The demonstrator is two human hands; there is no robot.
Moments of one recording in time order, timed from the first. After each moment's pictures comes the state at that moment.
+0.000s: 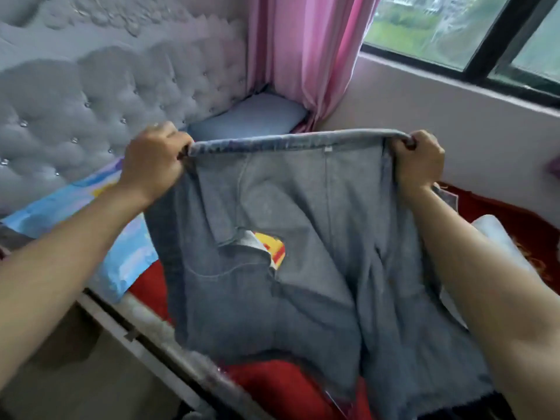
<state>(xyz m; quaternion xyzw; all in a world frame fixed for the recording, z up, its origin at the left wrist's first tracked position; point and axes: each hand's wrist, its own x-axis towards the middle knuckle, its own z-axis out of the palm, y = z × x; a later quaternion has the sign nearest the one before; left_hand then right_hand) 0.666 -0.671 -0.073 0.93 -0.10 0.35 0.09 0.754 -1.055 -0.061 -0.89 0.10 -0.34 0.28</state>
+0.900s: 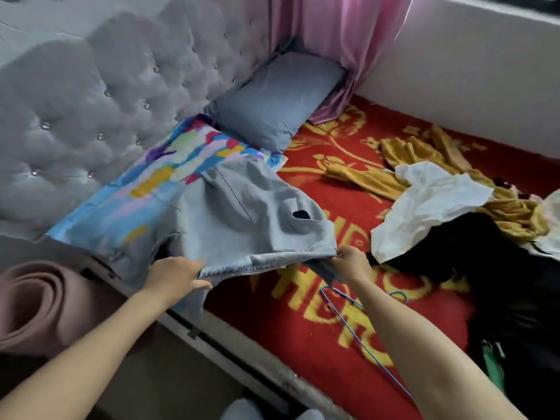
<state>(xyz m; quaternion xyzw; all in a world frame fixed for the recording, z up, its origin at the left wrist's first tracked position) 0.682 -0.498 -0.250 0.98 -0.07 -0.14 -0.11 0.748 -0.840 -0.306 -0.94 0.16 0.13 0.27</state>
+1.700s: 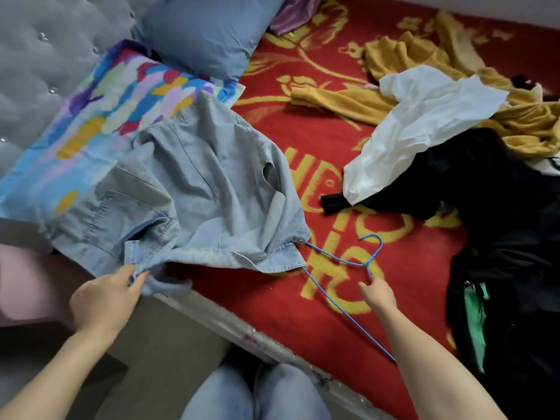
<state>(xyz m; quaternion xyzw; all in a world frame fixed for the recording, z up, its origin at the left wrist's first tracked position) 0.629 -0.603 -0.311 0.99 0.12 -0.01 0.02 0.650 -1.047 -0.484 -0.84 0.34 0.32 0.26</state>
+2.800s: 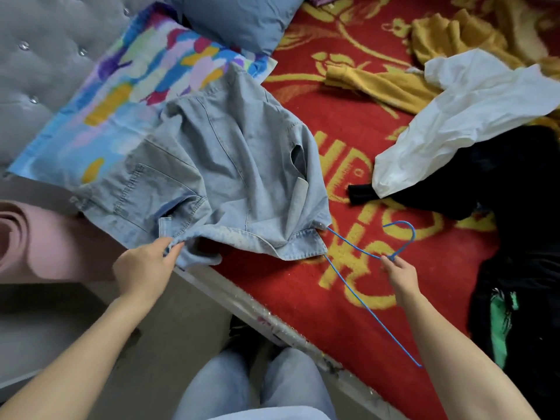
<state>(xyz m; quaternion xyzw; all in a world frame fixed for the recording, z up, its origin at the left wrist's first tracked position) 0.632 -0.604 -0.326 0.99 0.12 0.04 0.06 0.672 -1.036 -0.486 -0.74 0.38 0.14 0.53</state>
